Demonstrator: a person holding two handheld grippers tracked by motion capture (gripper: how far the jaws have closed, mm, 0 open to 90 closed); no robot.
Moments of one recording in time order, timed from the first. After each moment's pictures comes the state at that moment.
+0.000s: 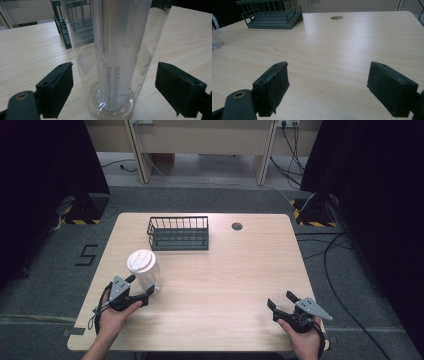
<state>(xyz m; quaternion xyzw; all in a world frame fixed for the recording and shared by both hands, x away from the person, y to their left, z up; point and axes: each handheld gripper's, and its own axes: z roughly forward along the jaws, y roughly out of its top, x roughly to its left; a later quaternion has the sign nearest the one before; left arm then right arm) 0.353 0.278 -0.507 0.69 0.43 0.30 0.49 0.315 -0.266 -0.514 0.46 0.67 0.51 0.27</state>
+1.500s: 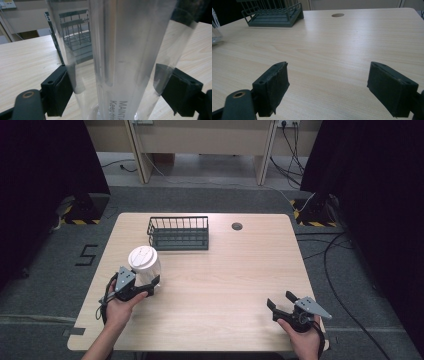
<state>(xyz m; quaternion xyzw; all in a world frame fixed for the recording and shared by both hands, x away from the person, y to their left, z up) 0.376 0.264 -0.491 0.69 0.42 0.32 0.51 0.317 -0.266 -0.514 0.47 0.67 0.51 0.26</state>
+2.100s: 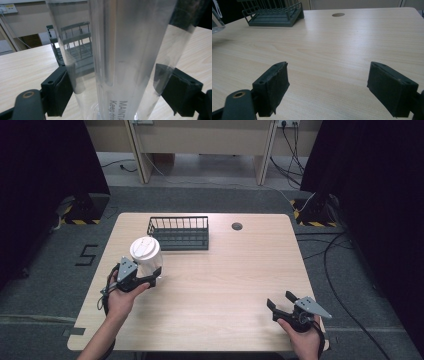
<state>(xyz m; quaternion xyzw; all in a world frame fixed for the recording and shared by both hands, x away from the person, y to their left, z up) 0.394 0.257 -0.467 0.69 0.41 0.32 0.51 0.317 -0.266 -0.514 0.47 0.67 0.51 0.26</state>
